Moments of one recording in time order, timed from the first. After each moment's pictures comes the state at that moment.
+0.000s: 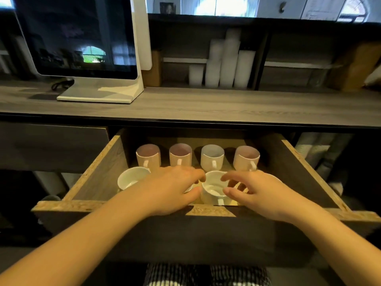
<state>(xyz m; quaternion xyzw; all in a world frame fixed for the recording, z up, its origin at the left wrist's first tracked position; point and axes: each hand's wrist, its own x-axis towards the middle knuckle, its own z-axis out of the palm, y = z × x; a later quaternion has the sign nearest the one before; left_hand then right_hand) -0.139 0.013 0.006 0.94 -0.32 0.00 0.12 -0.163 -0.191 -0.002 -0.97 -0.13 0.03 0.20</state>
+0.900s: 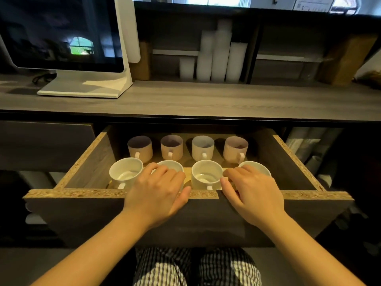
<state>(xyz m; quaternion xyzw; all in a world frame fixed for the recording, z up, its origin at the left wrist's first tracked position) -0.124 0.015 -0.053 0.91 -0.31 0.28 -0.01 -0.152 -0.199 -0.048 -0.96 -0.11 -0.27 0.06</state>
